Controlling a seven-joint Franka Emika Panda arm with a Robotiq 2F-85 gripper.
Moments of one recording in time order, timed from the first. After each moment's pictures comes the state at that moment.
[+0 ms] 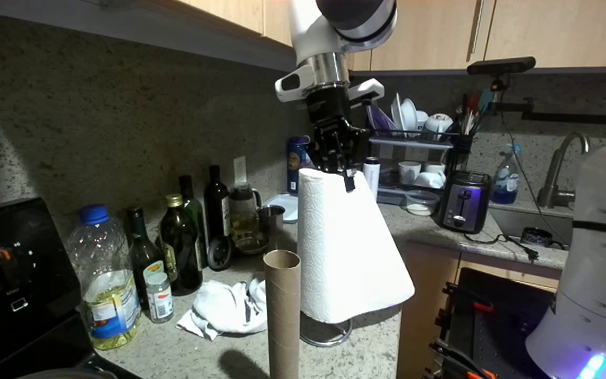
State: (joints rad) arm 0.16 -0.15 0.06 -2.14 0.18 1.73 -1.20
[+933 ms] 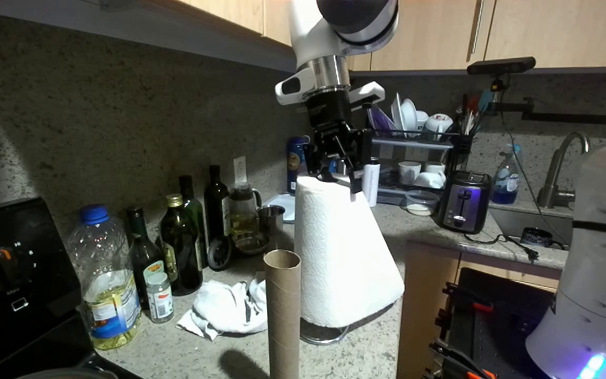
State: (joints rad) arm 0.16 -0.16 0.07 -2.16 0.17 1.75 -1.20
